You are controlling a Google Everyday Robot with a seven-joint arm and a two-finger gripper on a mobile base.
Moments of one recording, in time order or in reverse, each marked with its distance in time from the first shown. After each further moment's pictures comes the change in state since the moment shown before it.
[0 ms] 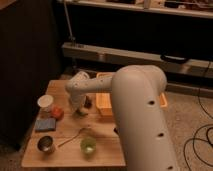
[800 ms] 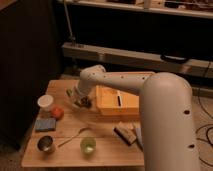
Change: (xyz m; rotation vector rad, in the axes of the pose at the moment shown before) arm -0.047 0.002 -0.047 -0.244 -0.182 -0.159
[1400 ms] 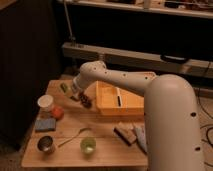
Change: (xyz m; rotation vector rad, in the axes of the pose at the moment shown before) arm -0.034 0.019 -0.023 -0.054 -0.101 -0.126
